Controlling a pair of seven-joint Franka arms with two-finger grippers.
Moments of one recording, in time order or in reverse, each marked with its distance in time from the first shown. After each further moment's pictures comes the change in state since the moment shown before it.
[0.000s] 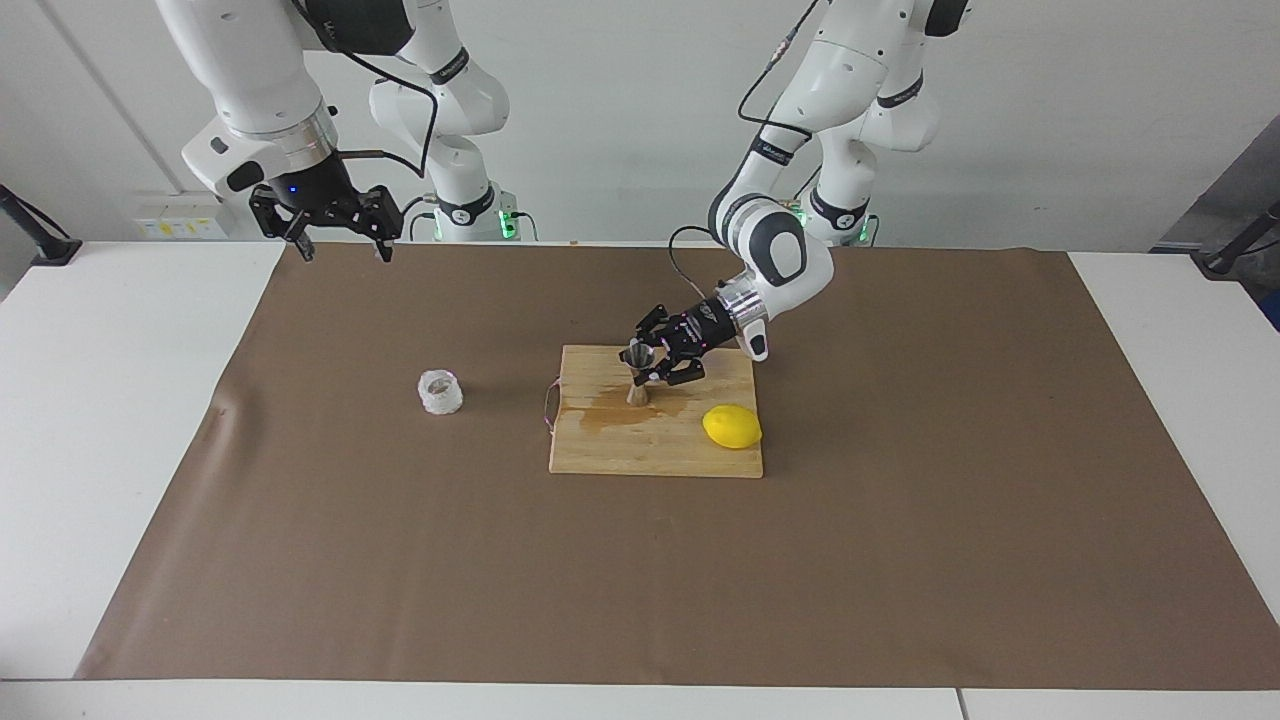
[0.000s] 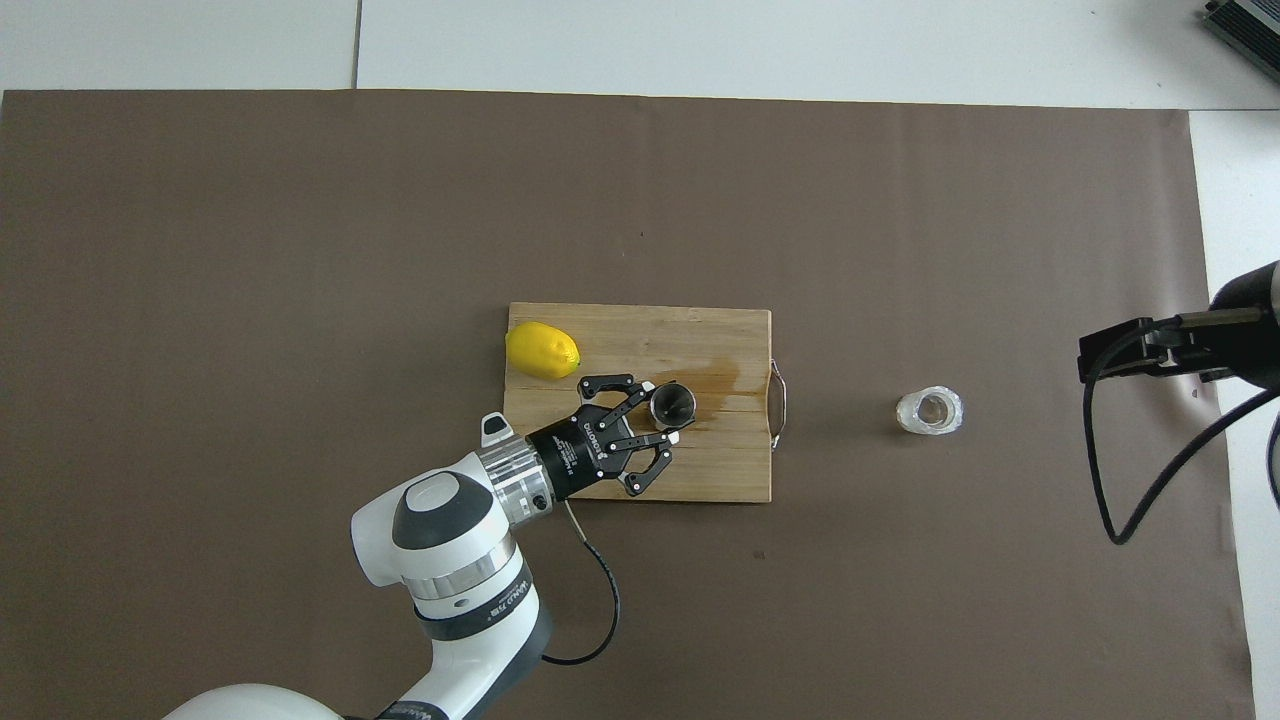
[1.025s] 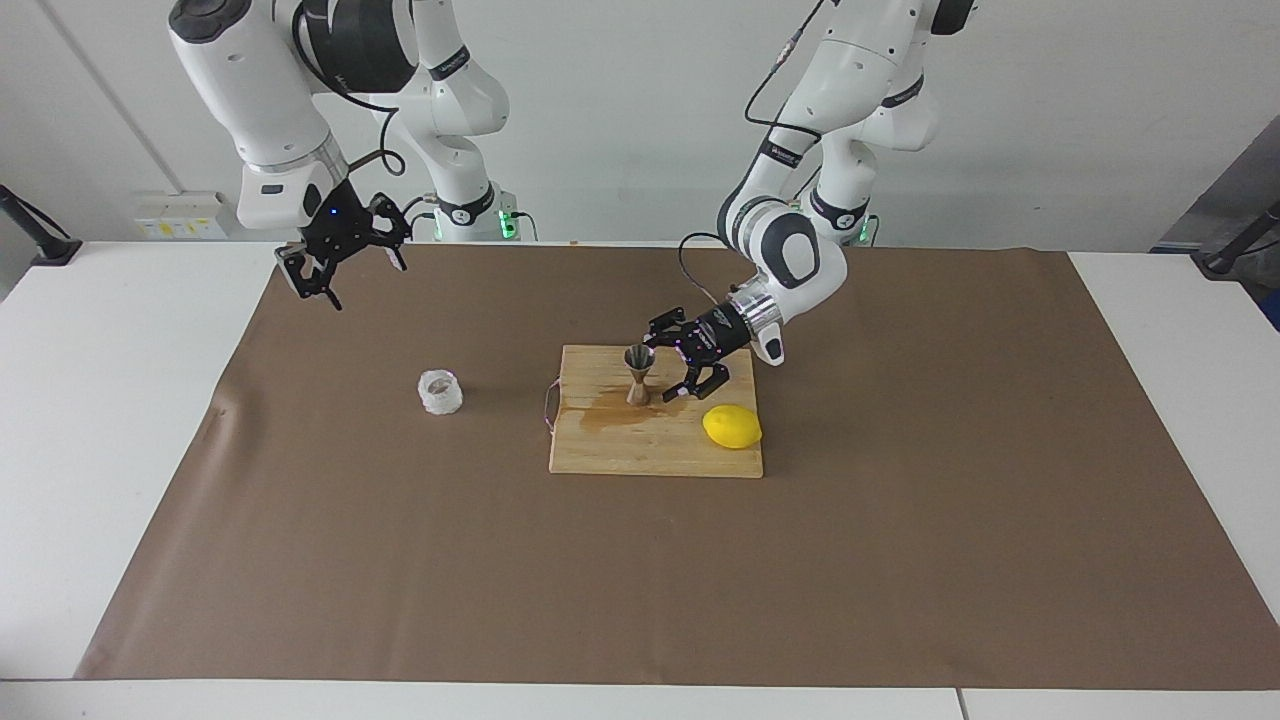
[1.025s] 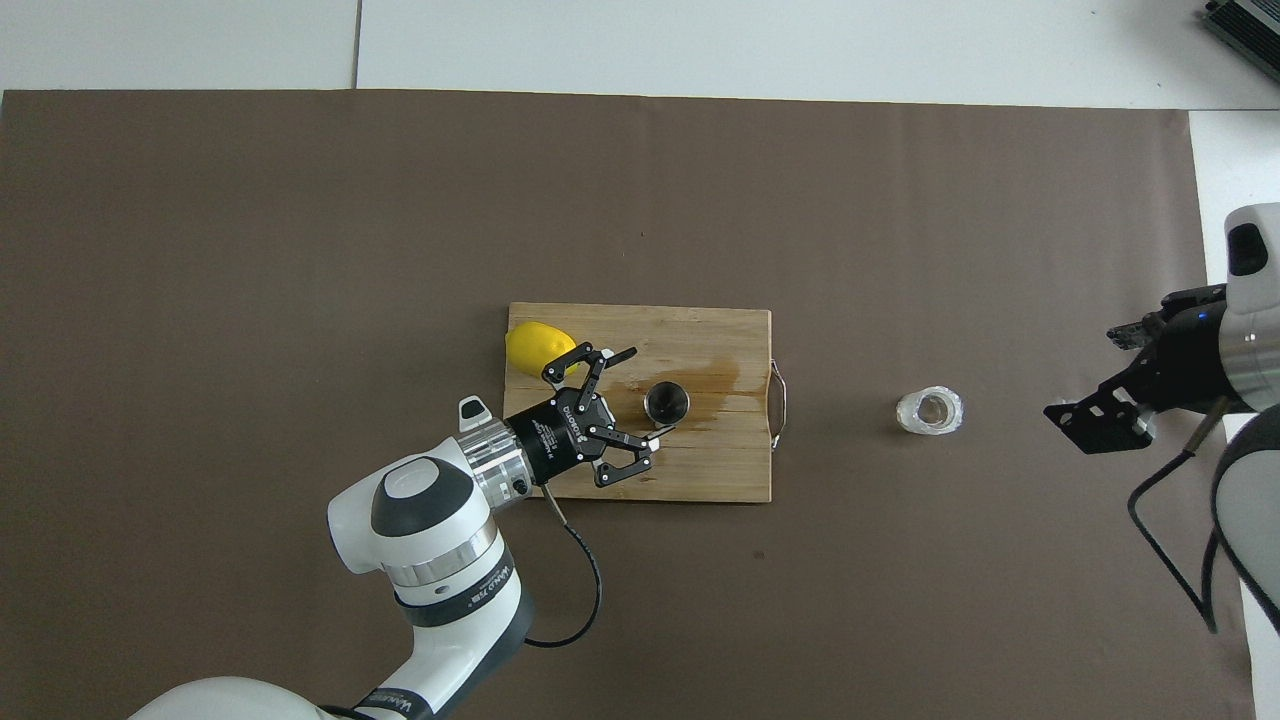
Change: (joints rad) left arm 0.036 -0.014 0.011 0.009 0.066 0.028 0.005; right arm -0.051 -0.109 -0.009 -0.305 0.149 0.300 -0.848
